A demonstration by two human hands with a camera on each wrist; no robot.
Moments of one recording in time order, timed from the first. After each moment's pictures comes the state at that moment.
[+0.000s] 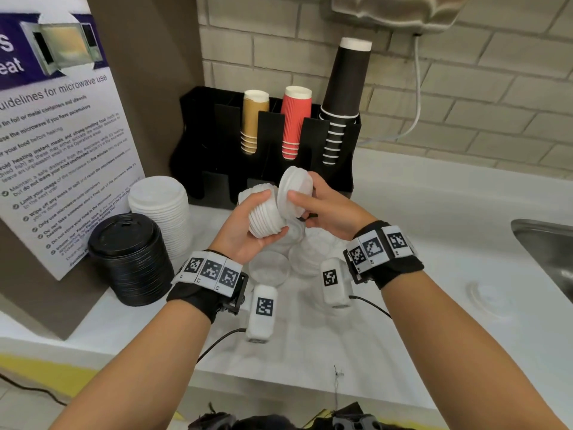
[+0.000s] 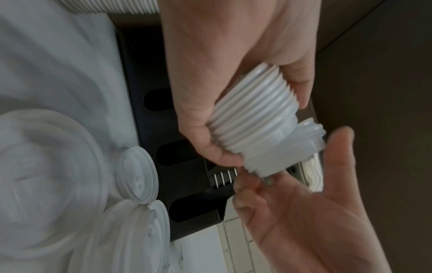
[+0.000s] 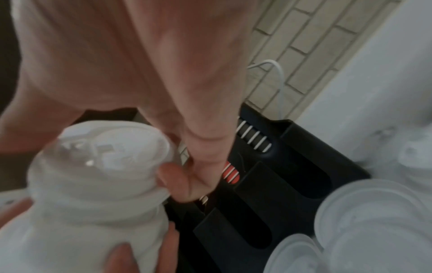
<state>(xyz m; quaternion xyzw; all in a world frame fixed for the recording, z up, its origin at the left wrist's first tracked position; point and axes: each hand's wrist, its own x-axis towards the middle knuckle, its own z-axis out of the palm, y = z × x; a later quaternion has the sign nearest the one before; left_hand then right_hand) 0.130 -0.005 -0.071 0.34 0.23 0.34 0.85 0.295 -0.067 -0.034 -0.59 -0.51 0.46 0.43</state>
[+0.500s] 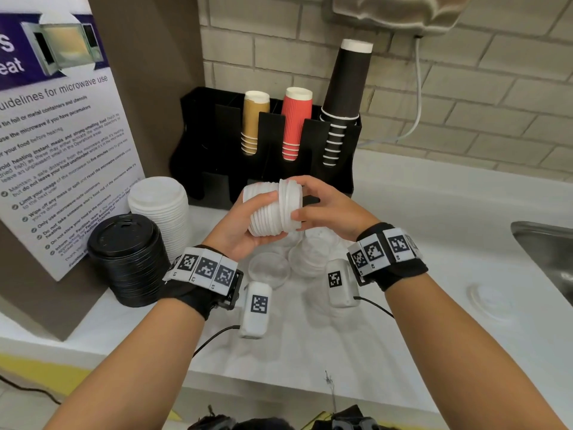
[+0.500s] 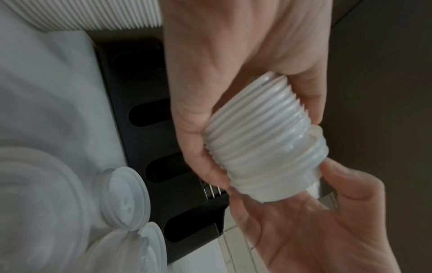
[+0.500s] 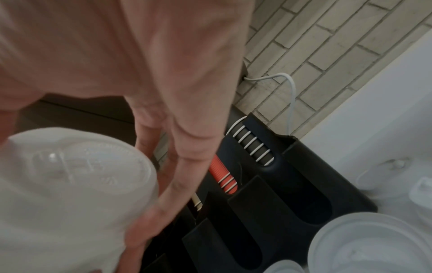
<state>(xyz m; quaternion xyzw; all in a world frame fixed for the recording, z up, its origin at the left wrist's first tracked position) 0.125 -0.005 -0.059 0.43 0.26 0.30 0.81 0.297 -0.075 -0.026 -0.57 -0.57 0.42 0.42</state>
